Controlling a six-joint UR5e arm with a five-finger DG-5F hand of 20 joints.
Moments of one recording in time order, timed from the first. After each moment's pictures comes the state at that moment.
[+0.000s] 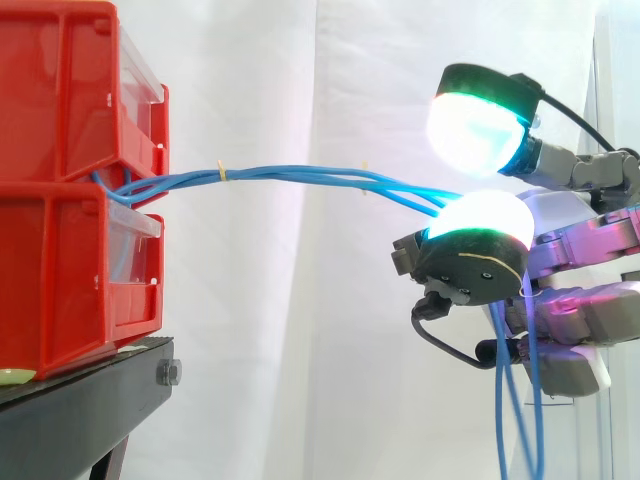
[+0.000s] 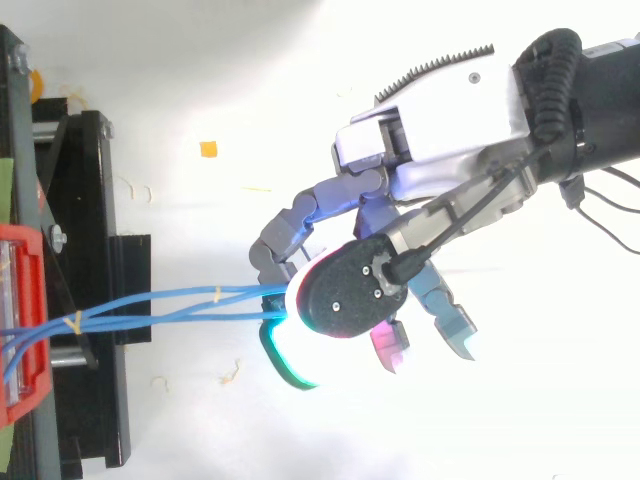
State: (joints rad) arm -0.01 -2.23 -1.20 -2.99 -1.85 0.04
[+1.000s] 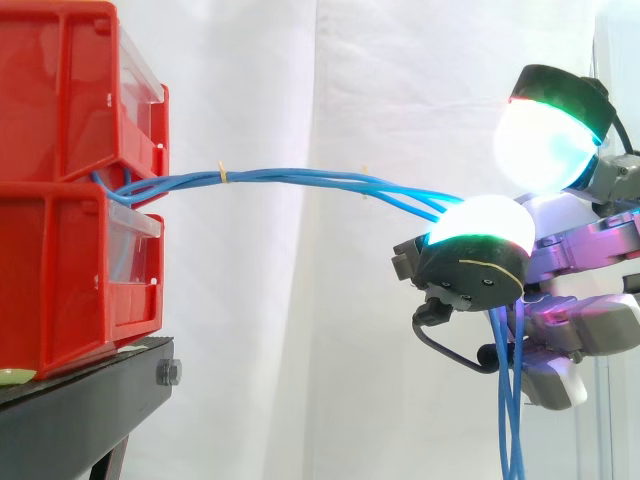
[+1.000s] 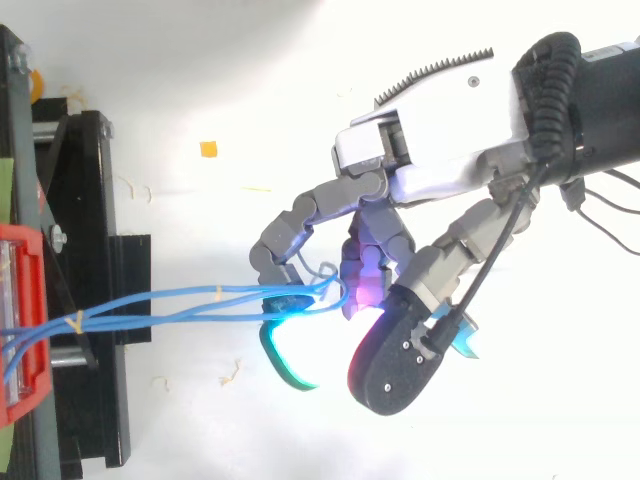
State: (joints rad) arm 0.00 -2.23 -1.20 -3.00 -1.84 0.04
